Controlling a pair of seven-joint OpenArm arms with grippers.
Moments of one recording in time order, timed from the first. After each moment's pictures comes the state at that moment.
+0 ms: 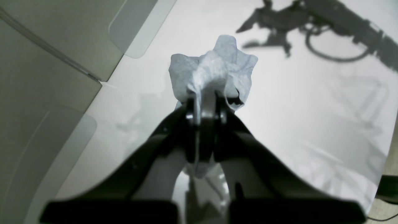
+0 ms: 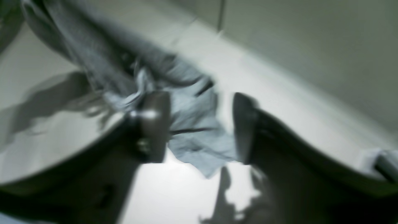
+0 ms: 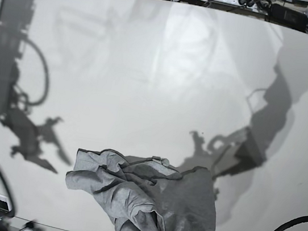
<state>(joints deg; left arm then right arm) -69.8 -30.0 44.5 61.3 -67.3 -44.1 57.6 48.5 20.2 -6.2 67.4 47.9 40.1 -65.0</state>
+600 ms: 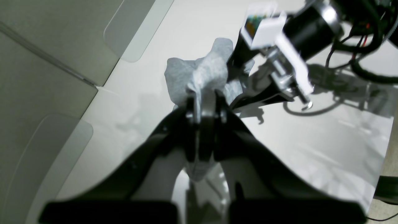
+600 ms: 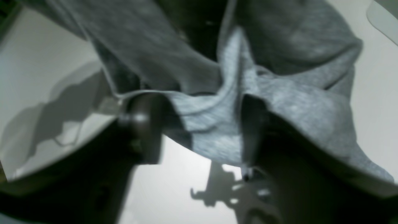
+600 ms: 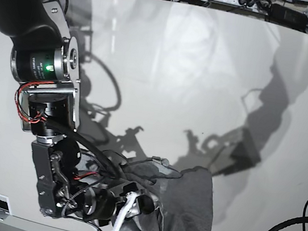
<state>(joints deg) -69.8 -28.3 44.5 61.3 -67.1 -44.1 57.6 42.3 -1.8 -6.1 49.6 20.9 40.4 -46.9</state>
